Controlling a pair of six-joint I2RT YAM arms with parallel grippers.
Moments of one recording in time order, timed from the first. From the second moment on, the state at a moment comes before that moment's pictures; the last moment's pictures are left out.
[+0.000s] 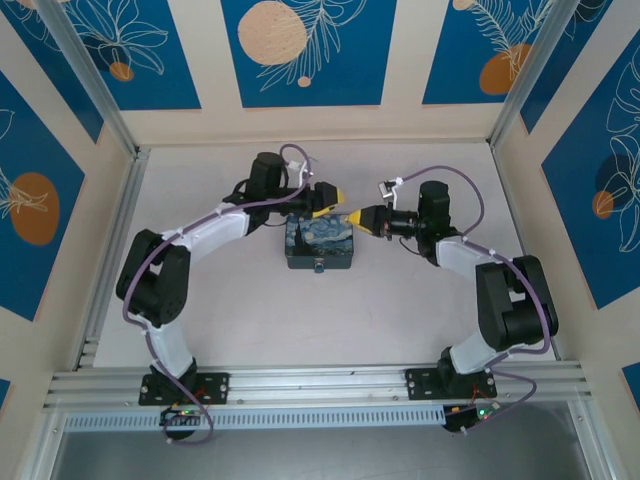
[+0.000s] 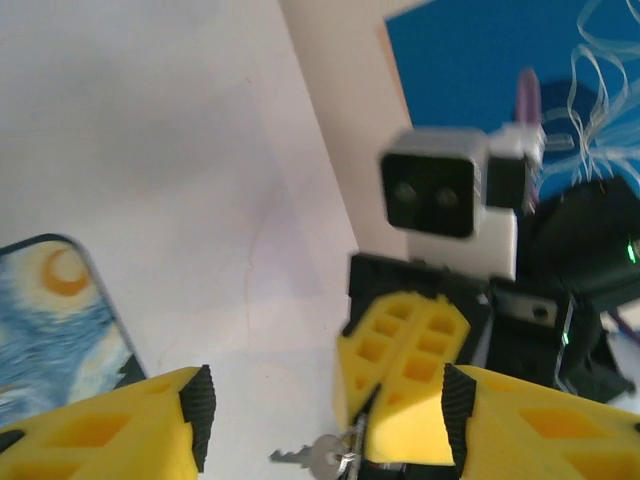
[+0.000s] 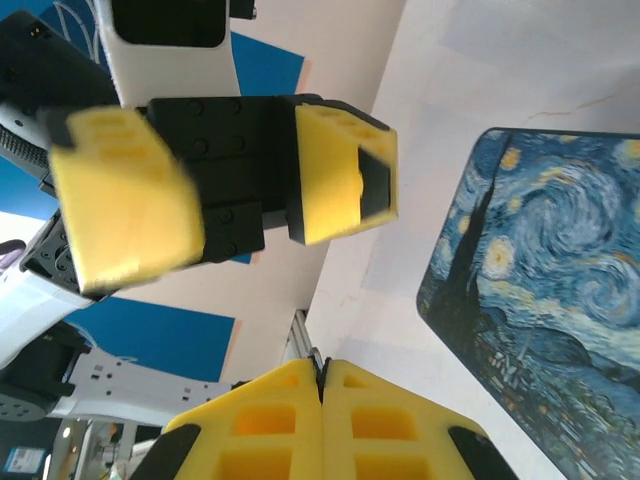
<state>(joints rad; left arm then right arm) -0.50 1.81 1.29 0.08 0.80 -0.87 0.18 1.53 0.75 0.44 -1.11 0.91</state>
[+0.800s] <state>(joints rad) -0.52 1.68 1.12 0.08 0.64 -1.51 0.57 1.23 0.81 0.06 -0.24 0.40</state>
